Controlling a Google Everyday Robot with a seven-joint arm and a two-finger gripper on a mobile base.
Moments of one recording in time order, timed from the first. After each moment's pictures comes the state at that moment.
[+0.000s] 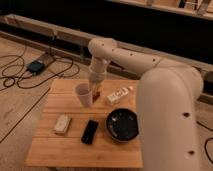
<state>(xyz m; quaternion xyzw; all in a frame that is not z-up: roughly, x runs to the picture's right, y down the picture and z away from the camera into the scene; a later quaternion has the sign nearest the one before) -0.048 0.023 0.776 -0.40 0.17 0.61 0.66</state>
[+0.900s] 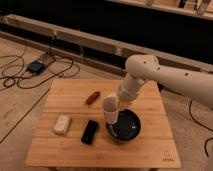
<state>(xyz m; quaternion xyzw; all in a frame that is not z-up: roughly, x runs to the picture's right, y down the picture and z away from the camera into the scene) 0.085 0.106 0.714 -0.36 0.17 0.67 0.62</state>
